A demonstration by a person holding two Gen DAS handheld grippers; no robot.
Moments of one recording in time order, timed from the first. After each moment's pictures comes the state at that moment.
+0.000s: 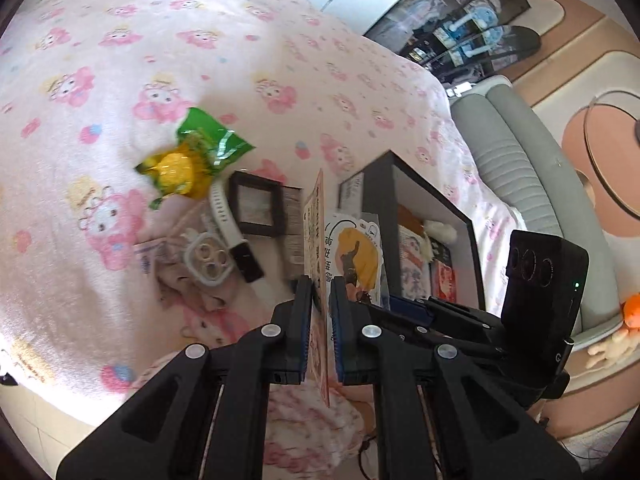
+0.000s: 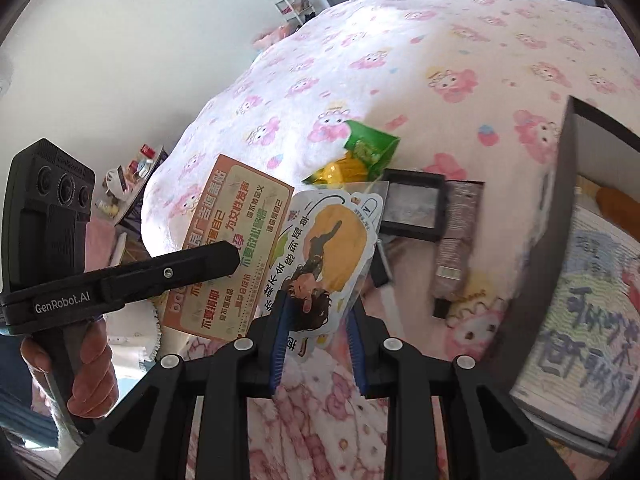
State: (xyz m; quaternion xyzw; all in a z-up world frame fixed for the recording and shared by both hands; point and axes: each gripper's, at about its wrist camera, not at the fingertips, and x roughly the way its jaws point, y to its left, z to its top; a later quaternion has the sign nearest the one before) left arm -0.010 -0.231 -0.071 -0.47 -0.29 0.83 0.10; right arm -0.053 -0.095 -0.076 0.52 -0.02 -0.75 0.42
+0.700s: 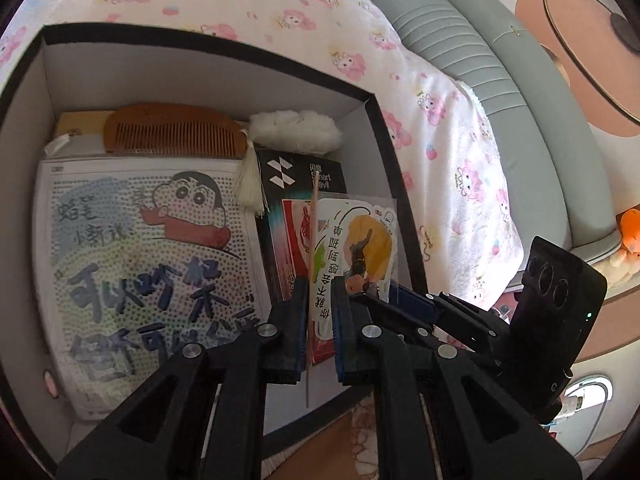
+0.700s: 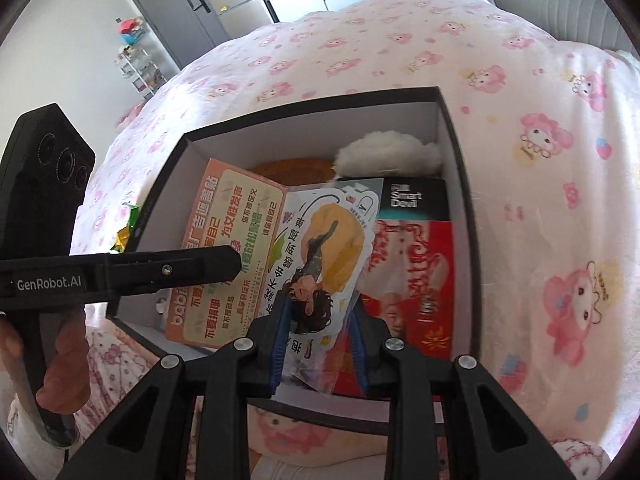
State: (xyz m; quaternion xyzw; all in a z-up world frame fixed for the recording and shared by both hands) left arm -0.163 0.063 -0.132 -0.58 -0.21 0.74 0.27; right arm -0.105 0.201 -0.103 0.50 -0.07 -0.84 0.18
